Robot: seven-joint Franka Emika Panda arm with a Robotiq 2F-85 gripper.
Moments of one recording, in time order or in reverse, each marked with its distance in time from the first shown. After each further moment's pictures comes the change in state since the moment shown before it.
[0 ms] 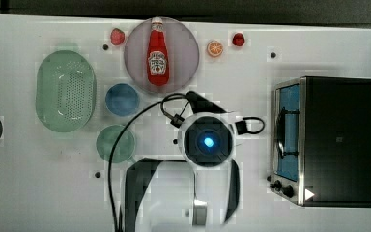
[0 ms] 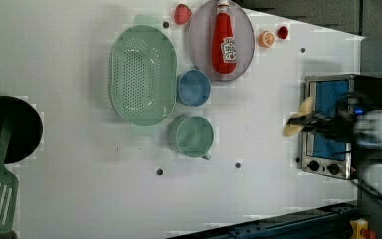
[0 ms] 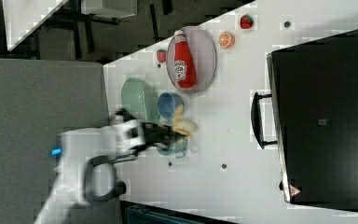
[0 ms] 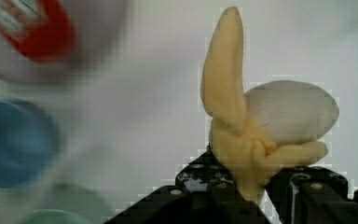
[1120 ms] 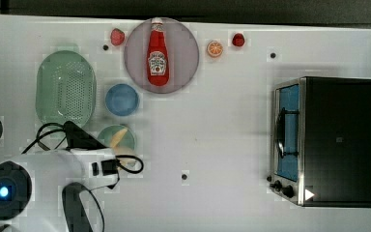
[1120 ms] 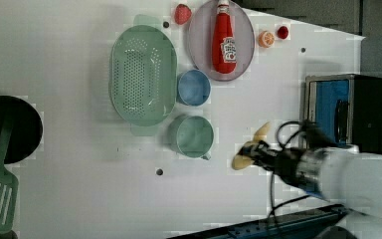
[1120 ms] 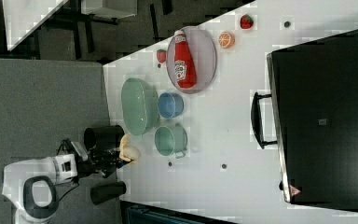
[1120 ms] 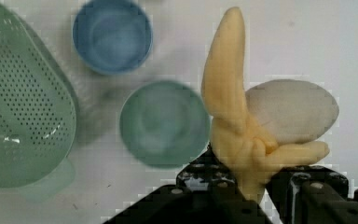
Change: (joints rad) arm 0.088 -0.042 0.438 0.027 0.016 -0.135 0.578
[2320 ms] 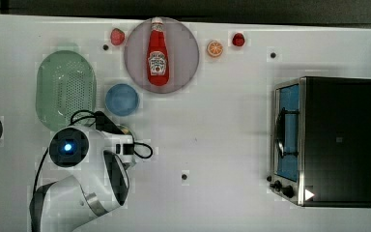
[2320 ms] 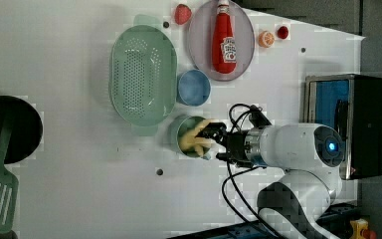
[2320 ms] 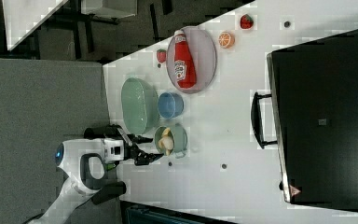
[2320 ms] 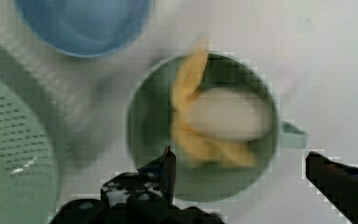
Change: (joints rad) arm -0.027 0.349 -0.006 -0.035 -0.010 0.334 0.125
